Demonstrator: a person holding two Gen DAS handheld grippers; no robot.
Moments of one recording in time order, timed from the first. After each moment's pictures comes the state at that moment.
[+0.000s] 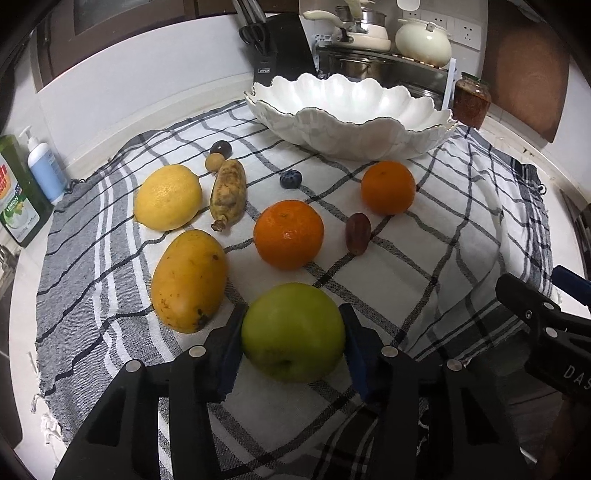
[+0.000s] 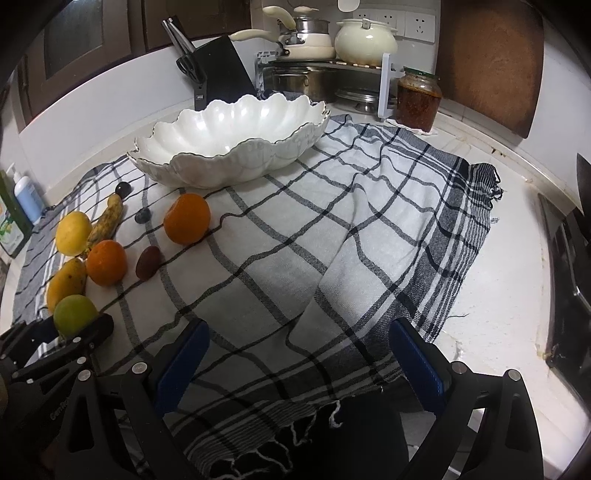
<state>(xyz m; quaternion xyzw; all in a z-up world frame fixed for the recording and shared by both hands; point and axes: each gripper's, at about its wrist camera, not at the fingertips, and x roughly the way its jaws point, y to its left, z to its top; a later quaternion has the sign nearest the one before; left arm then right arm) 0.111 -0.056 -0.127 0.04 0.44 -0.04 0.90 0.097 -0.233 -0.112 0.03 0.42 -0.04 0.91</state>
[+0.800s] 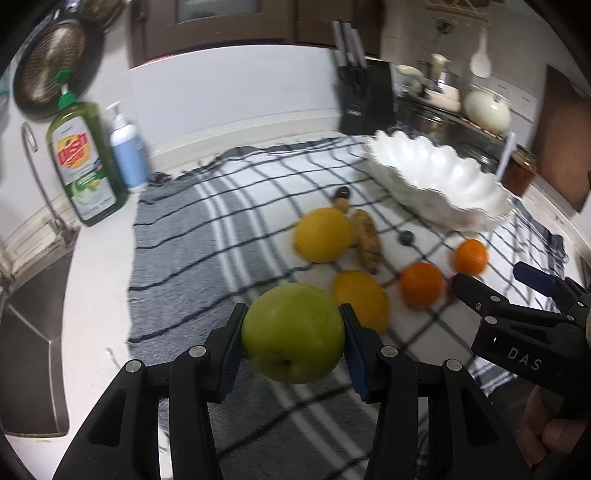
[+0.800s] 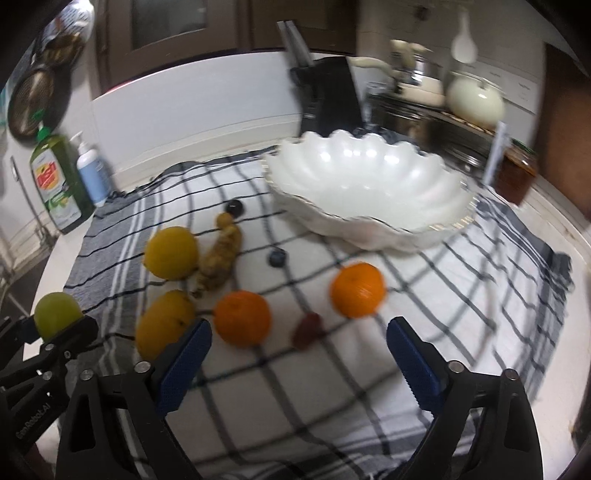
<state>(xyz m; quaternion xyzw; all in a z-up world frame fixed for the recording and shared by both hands) 0.092 0.061 -0.077 -0.02 0.40 0.05 0.92 0.143 -0.109 -0.083 -0.03 0.38 0.09 0.92</state>
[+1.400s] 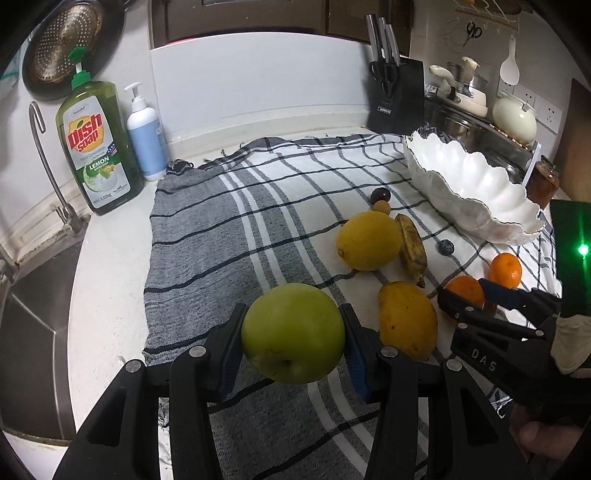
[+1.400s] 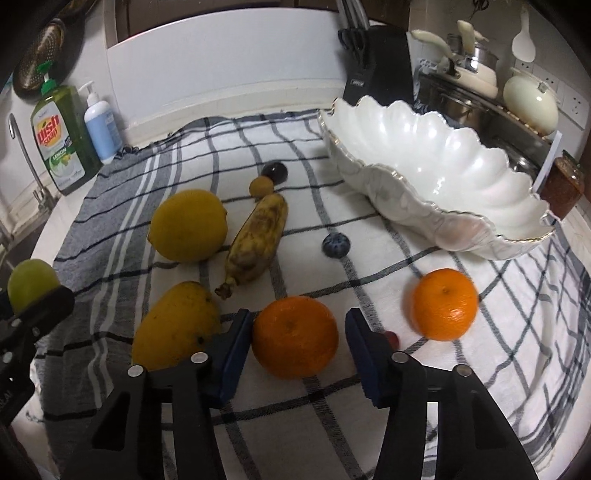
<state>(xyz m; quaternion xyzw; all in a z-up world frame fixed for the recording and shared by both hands) 0.110 0.089 -0.088 -0.04 0.41 0.08 0.91 0.177 -0.065 -0.120 -0.07 0.44 0.13 0.89</state>
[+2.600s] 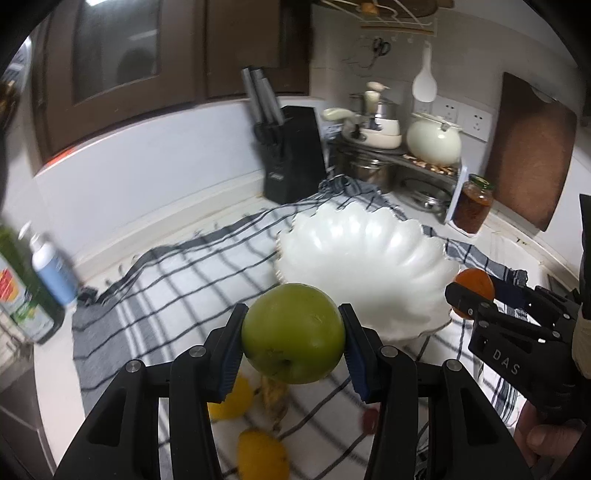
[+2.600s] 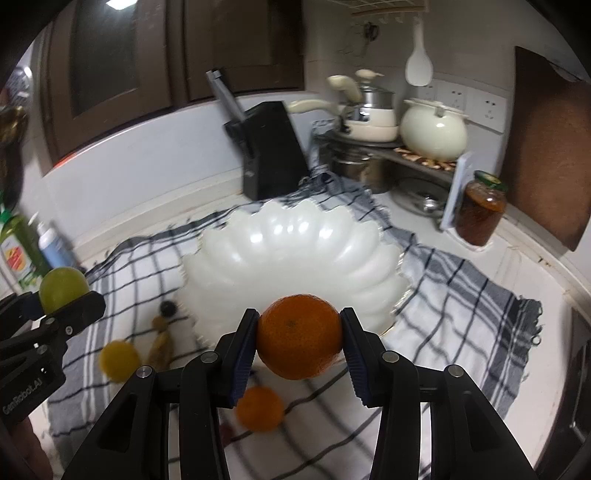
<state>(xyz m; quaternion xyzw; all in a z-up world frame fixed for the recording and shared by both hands) 0.212 -0.022 0.008 0.02 0.34 -0.06 0.94 0.222 -0.193 -0.008 0.01 0.34 0.03 0.94</state>
